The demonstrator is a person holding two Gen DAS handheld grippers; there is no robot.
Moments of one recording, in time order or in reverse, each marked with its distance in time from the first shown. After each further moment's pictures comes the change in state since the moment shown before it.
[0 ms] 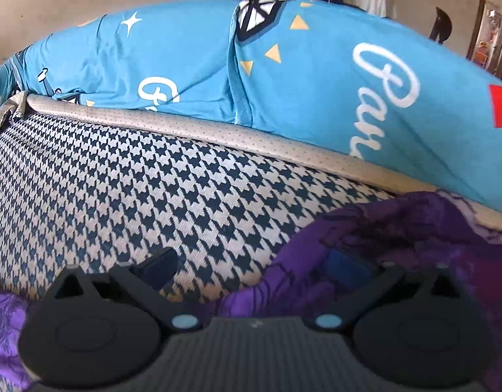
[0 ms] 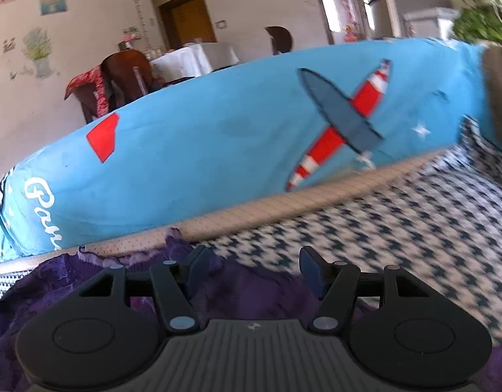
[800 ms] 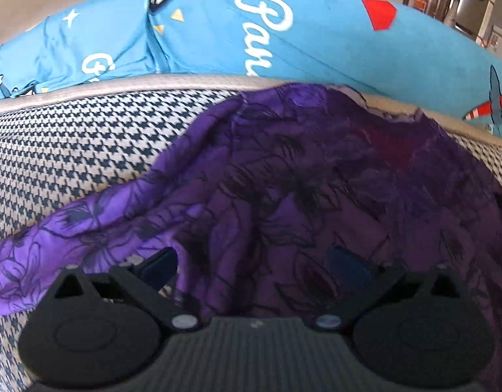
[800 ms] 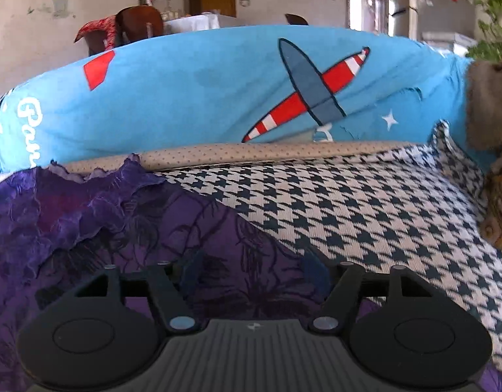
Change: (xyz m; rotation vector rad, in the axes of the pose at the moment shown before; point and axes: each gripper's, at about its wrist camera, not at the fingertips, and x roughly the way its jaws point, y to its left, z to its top) left arm -0.071 -0.050 -0.087 0.202 0.123 -0.133; right arm -0.004 -0.033 -0.034 -0.261 0.042 -0.071
